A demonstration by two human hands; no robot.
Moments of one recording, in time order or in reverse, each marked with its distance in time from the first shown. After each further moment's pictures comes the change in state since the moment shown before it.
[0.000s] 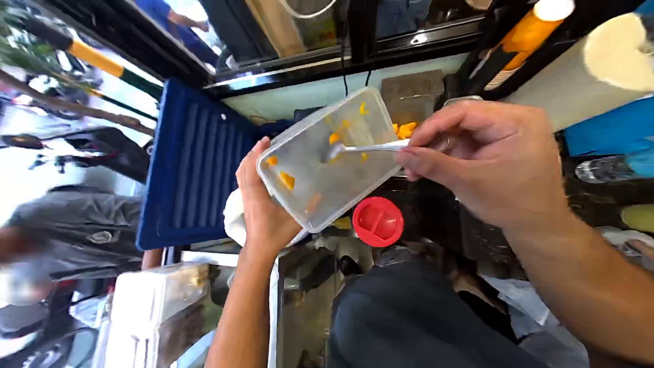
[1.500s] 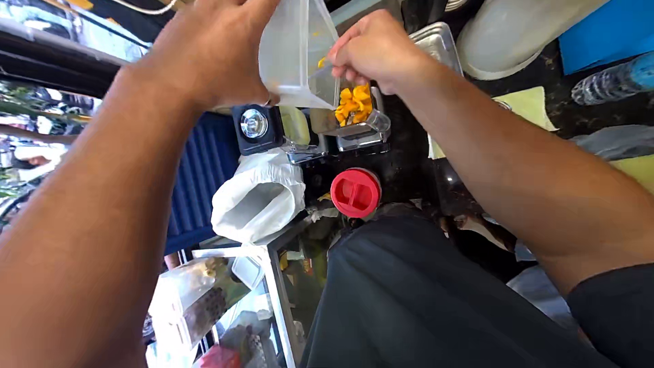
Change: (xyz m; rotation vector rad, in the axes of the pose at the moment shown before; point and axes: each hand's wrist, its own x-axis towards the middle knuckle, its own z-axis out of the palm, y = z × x) left_hand 0.249 0.085 0.130 0.722 -0.998 0.235; right_hand 0.093 0.159 -0.086 0.131 0.082 0.821
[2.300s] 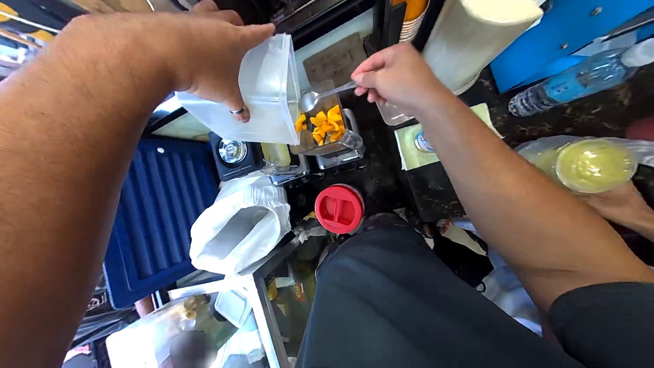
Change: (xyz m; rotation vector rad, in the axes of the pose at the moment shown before) left_hand 0.042 0.002 -0.023 0.116 -0.238 0.016; right_hand -0.026 0.038 -0.067 -0.103 0.151 -0.080
